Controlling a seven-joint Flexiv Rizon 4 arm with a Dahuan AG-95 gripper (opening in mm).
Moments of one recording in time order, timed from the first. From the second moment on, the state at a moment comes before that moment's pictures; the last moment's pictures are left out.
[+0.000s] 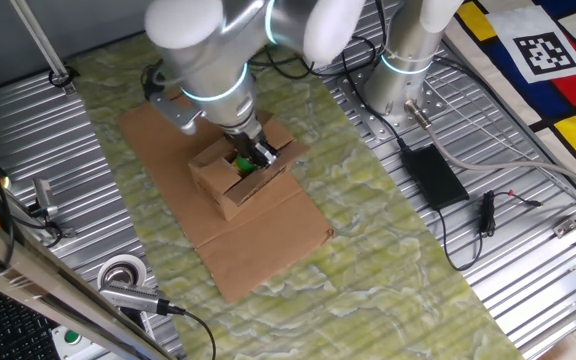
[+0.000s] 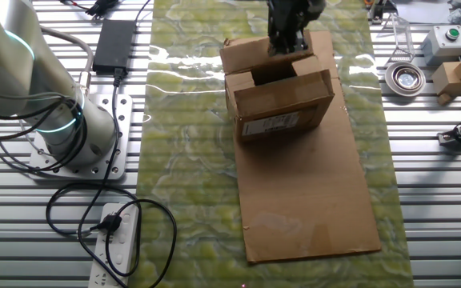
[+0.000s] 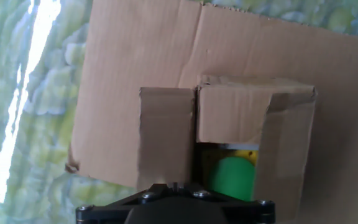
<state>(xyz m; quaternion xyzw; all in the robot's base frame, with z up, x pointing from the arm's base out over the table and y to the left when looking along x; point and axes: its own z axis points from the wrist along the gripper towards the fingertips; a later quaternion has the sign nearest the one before) 0.455 0.114 0.171 0.19 -0.98 -0.03 0.10</state>
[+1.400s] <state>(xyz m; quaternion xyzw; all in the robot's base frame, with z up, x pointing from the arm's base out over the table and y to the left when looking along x) 0.483 0.019 0.178 0.32 -0.94 0.02 0.10</state>
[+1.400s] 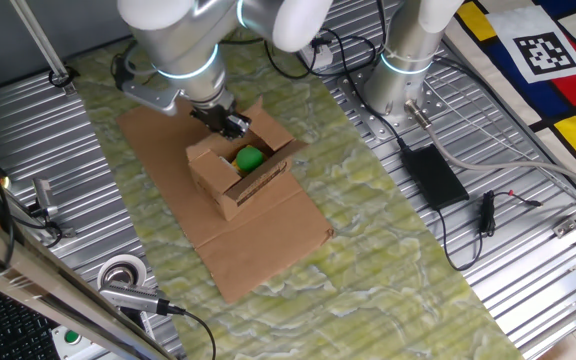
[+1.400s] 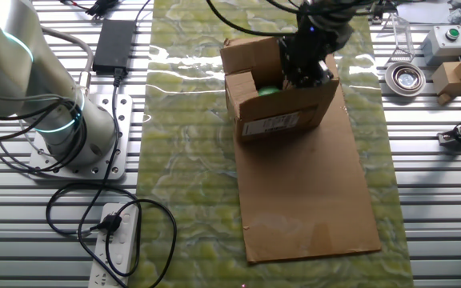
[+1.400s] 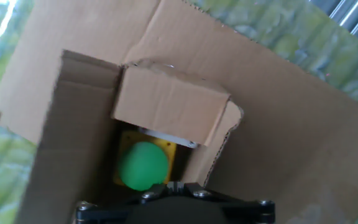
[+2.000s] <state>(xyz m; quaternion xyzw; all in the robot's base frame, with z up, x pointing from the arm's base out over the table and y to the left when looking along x) 0.494 0.008 0.168 0.35 -0.93 0.02 0.10</state>
